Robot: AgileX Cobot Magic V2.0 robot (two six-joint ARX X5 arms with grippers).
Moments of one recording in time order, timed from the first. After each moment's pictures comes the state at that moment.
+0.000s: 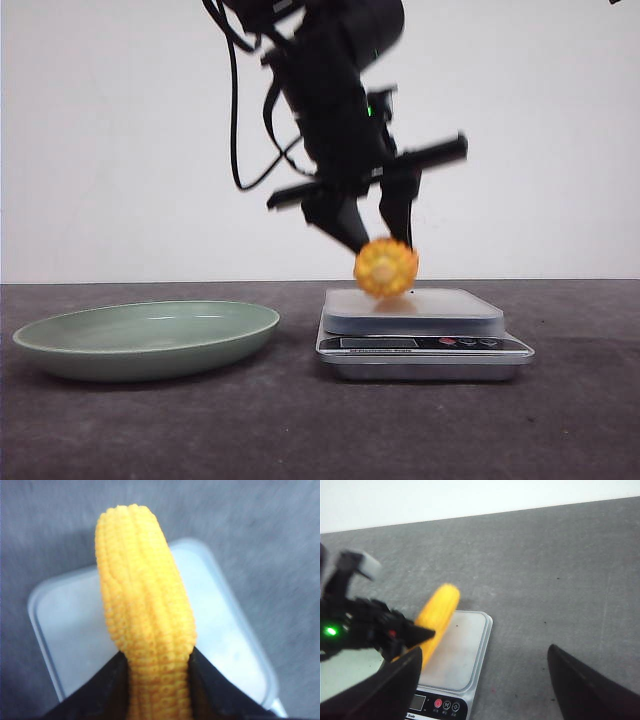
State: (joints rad) left arm -0.80 2.00 1.56 -0.43 -0.08 -0.38; right arm 0.14 0.67 0.81 -0.53 -0.21 0.23
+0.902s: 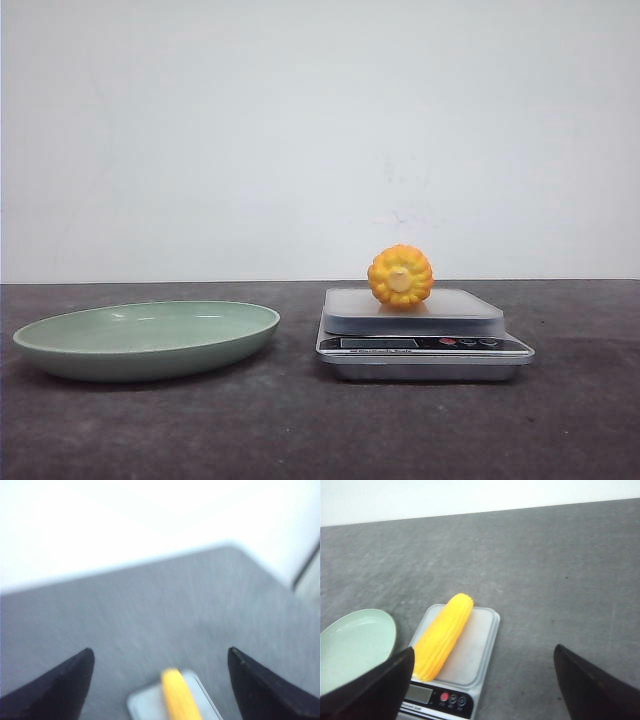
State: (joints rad) left arm -0.78 1.34 1.63 -0.60 -0.26 -0.21; right arm 0.20 0.67 0.81 -0.54 -0.23 0.22
